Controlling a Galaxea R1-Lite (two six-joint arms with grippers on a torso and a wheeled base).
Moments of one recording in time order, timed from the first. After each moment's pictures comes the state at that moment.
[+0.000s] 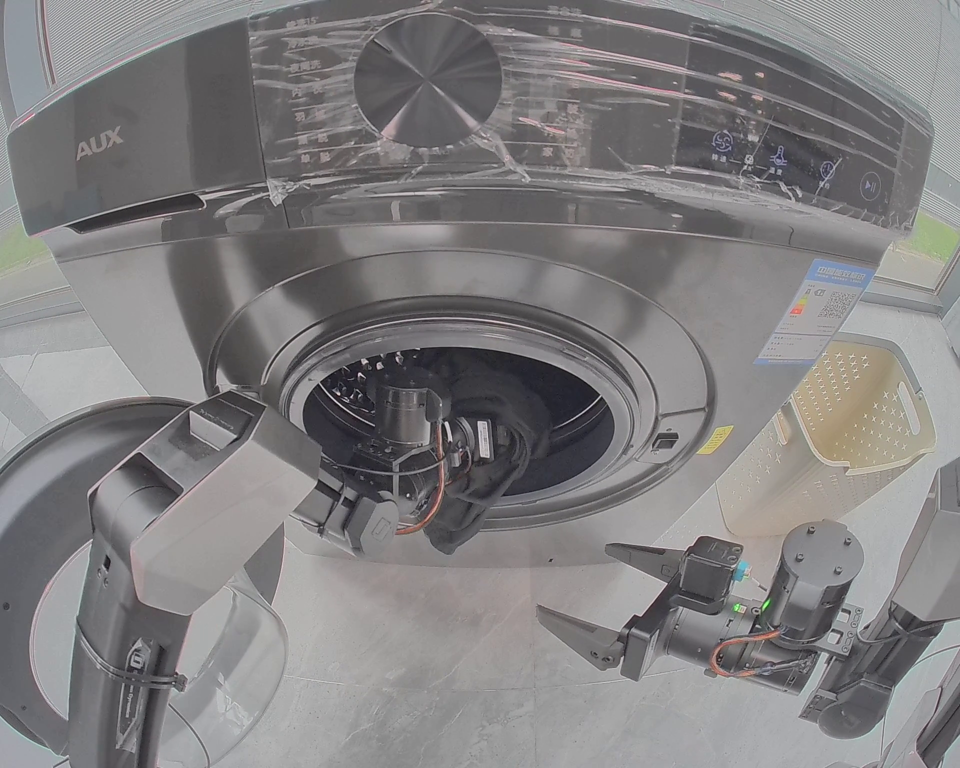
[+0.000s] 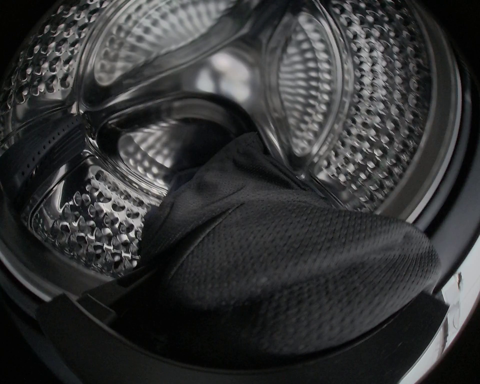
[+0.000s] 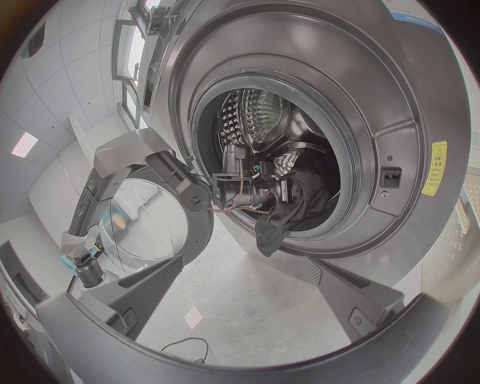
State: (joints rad) left arm -0.52 2.45 -1.48 -0.81 0.12 -0.17; right arm 0.76 1.93 -0.23 -1.55 0.07 0.13
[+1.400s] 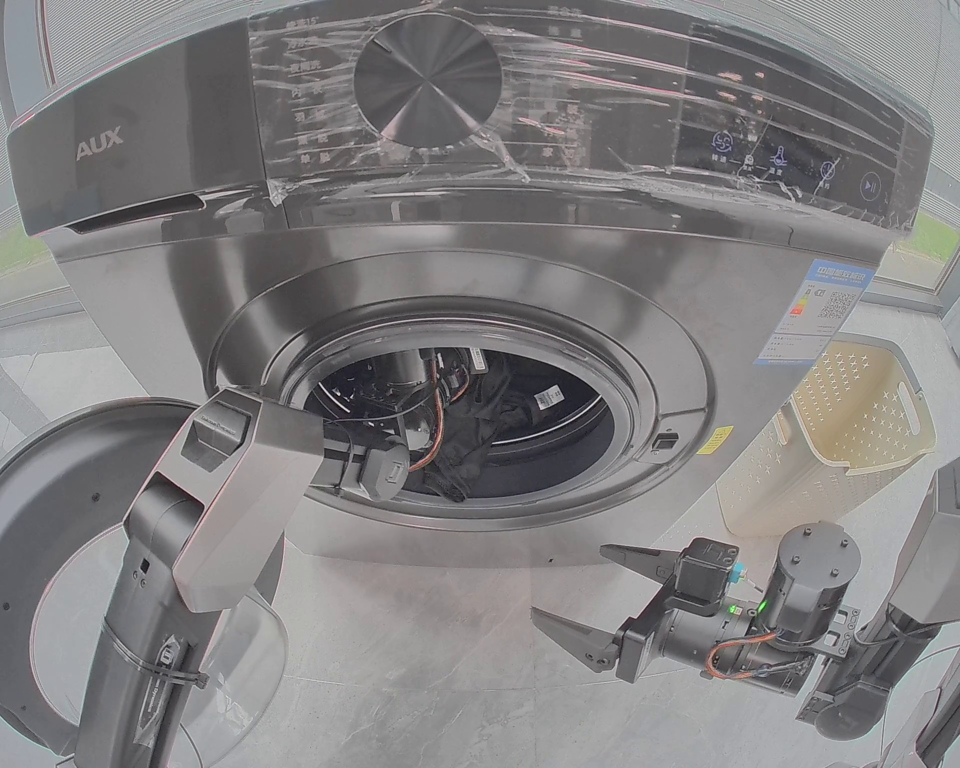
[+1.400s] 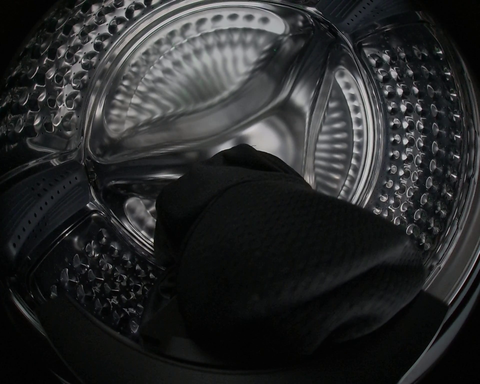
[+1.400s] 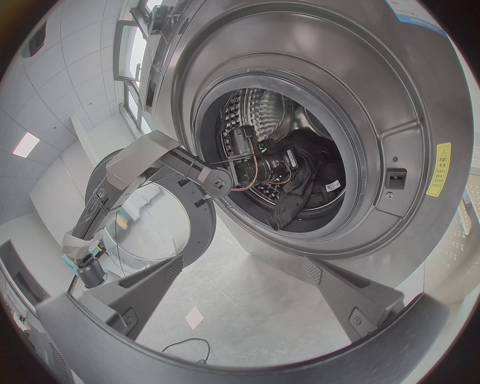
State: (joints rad) left arm -0.48 2.58 -1.90 -0.81 0.23 -0.21; right arm 0.77 1.93 -0.24 -1.55 0.07 0.13
